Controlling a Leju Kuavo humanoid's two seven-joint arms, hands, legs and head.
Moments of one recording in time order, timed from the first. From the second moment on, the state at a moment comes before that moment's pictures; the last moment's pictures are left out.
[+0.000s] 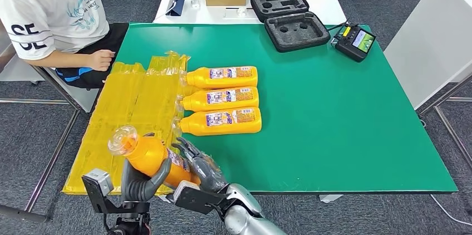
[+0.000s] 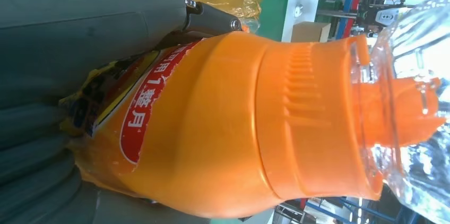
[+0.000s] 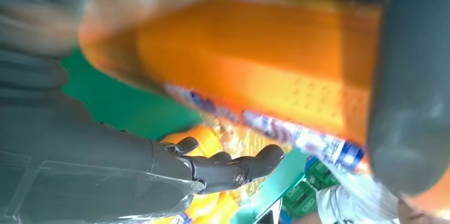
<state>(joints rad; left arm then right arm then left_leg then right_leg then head) 0.17 -0.15 -0.17 -1.60 0.27 0.17 -0.59 -0.31 0.28 0.61 -0.83 0.41 -0.37 -0.53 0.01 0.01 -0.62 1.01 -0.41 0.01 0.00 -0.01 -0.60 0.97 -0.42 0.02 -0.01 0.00</state>
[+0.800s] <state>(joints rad) 0.14 -0.13 -0.05 -1.64 -0.16 0.45 -0.65 -0.20 0.20 0.49 -1.26 0.26 -0.54 -0.69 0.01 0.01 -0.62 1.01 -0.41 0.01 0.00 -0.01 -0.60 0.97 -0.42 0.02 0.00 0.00</state>
